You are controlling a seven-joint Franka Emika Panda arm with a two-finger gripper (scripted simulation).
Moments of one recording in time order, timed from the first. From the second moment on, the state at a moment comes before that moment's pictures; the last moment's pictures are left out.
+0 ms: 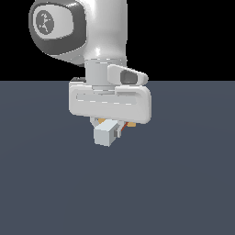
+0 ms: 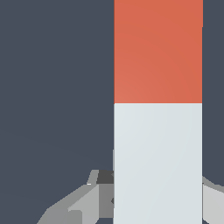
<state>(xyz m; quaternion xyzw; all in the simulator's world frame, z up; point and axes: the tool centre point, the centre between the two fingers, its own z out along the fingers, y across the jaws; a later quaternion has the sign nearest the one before) -0.024 -0.030 0.073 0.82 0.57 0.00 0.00</state>
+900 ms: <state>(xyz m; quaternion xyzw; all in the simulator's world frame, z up) -0.017 0.043 0.093 0.78 0.62 0.00 0.00</state>
